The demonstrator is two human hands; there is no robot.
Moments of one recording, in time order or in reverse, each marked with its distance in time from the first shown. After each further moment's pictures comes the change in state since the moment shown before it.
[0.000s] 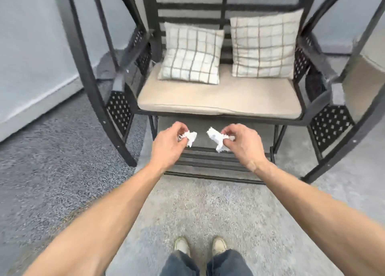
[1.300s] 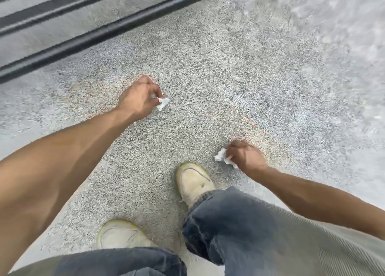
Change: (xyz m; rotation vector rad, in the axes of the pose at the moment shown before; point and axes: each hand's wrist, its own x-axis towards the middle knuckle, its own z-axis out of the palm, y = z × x) left_hand -0.042 -0.396 0.709 0.328 -0.833 0.385; right_hand -0.360 0.587 0.576 -0.247 -0.457 0.592
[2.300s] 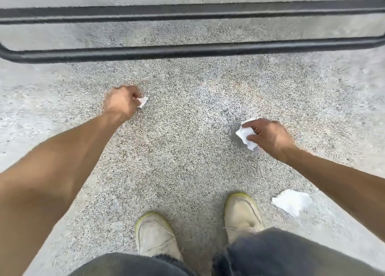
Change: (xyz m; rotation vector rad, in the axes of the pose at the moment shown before) left_hand -0.111 -0.252 -0.036 -0.109 0.267 -0.732; right_hand 0.166 -0.144 -0.084 0.123 0.052 -0.277
